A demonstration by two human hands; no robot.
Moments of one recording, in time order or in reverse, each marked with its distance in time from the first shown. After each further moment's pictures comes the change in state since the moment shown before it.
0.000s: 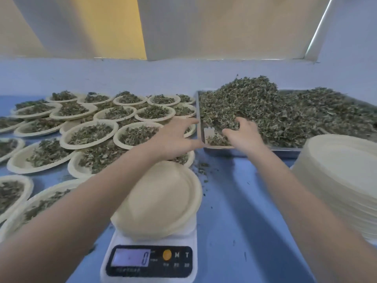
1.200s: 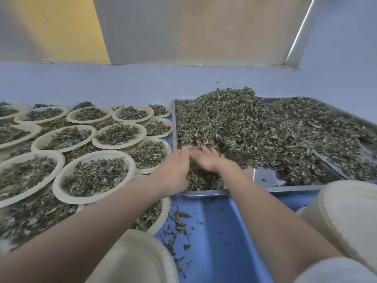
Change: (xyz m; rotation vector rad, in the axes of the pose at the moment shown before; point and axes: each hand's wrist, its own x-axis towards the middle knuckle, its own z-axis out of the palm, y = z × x) left_hand 0.123 -0.031 0.065 0.231 -0.185 0.056; right_hand 0.142 0.035 0.061 -0.568 -0.441 -0.042
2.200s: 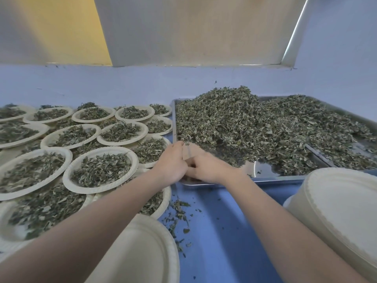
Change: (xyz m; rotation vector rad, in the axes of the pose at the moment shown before) left_hand -0.003 0.006 0.003 -0.286 0.140 -0.252; right_hand -0.070 -0.012 0.000 0.072 0.108 -0.394
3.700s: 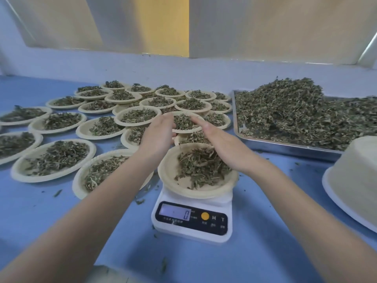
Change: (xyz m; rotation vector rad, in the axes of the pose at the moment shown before) left_hand -0.210 -0.057 -0.086 -0.674 0.537 -0.283; right_hand -0.118 -0.161 0.035 0.400 0.033 -0.280
